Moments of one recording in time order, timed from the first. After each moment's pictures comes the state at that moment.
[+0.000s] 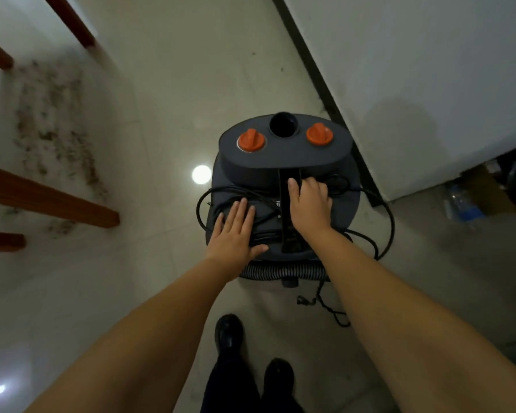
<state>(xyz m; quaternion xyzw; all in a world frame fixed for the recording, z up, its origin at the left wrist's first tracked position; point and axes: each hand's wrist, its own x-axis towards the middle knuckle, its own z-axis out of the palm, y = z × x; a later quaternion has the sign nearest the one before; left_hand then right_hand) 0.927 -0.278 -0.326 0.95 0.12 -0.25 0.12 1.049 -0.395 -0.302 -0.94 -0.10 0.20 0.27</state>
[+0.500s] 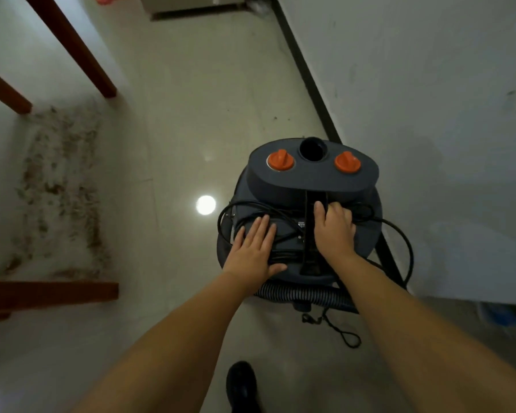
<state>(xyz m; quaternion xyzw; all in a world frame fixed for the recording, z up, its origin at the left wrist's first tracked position) 1.140 -0.117 -0.331 0.96 0.10 -0.22 0.13 1.259 -0.243 -0.304 -0.94 -0.08 0.18 0.27</state>
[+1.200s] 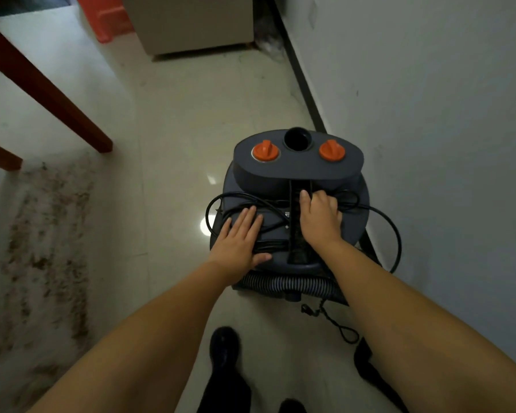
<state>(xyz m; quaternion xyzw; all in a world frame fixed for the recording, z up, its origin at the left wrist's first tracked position) 1.442 0.115 -0.331 0.96 0.11 -0.22 0.13 1.570 -0.010 -0.299 -0.94 -0.12 0.20 0.26</state>
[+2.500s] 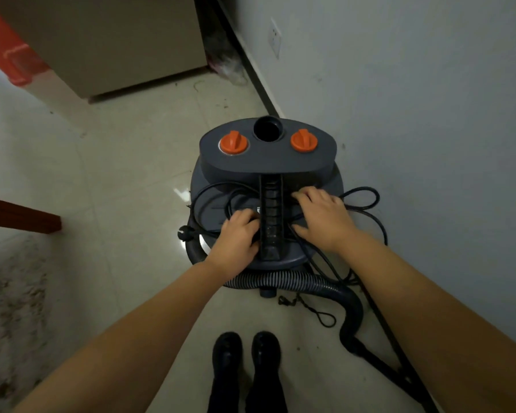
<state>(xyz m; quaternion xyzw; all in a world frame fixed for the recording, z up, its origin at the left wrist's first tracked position) 1.727 0.282 -0.331 0.96 0.01 -0.06 0.27 1.839 0.114 -0.298 -0.92 -0.33 0.21 0.01</state>
